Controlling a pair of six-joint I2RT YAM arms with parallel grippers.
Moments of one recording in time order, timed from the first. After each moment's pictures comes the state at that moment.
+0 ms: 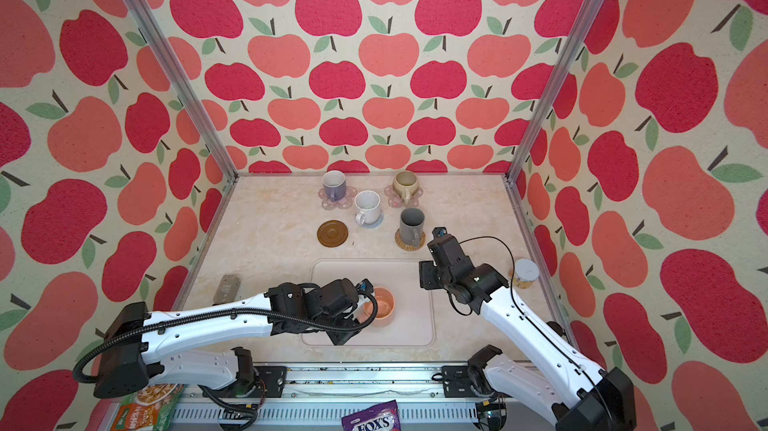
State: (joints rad) left arm -1.20 1.30 0.90 -0.71 -0.02 -0.27; right arm 0.65 0.99 0.82 -0.77 0.14 0.40
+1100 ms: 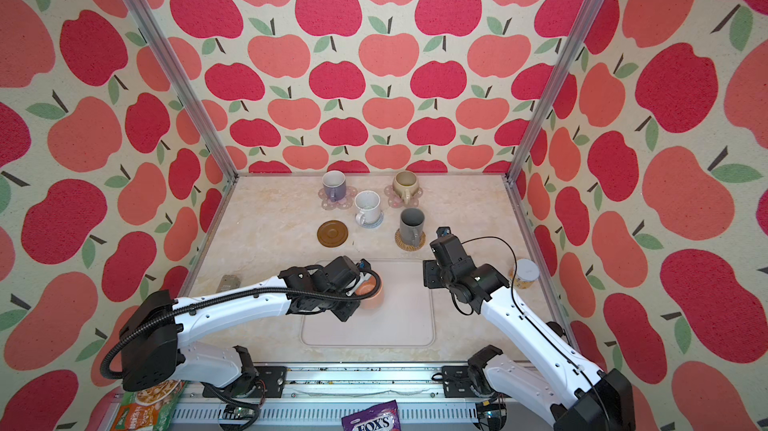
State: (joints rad) left arm -0.95 1.36 0.92 -0.63 0.01 -0.23; right arm 0.60 0.99 0.81 -0.75 0.19 0.36
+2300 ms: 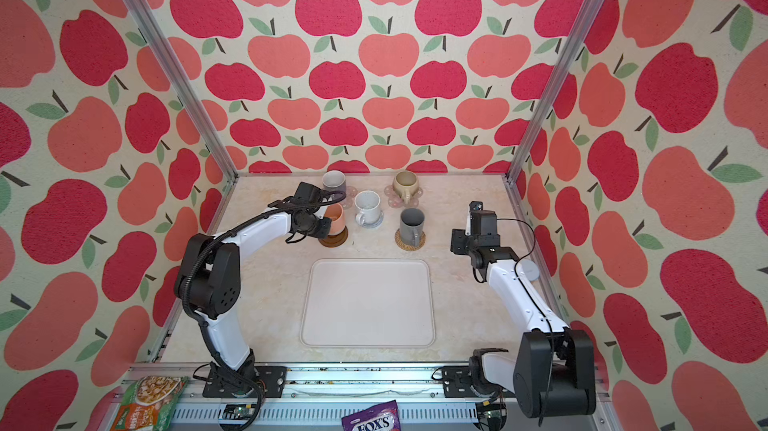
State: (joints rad) left arm -0.36 1.87 1.37 -0.58 0.07 -0.03; right arm 0.15 1.23 0.81 -0.34 0.05 0.11
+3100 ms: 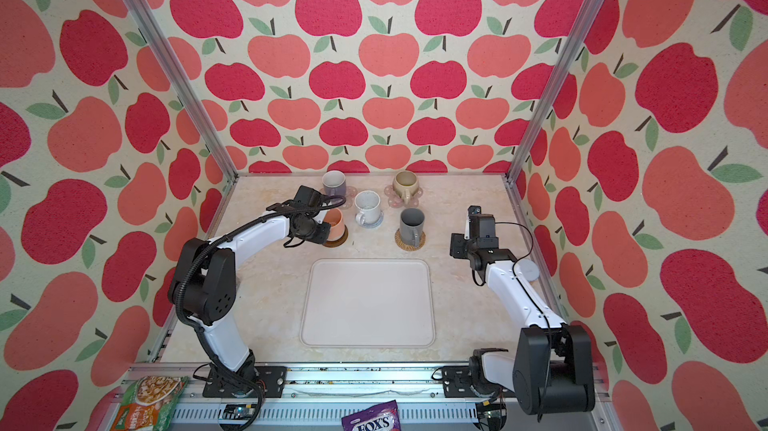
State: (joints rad) left arm -0.38 1.82 1.32 -0.62 0.06 -0.03; right arm 0.15 1.25 0.77 -0.33 0.05 0.11
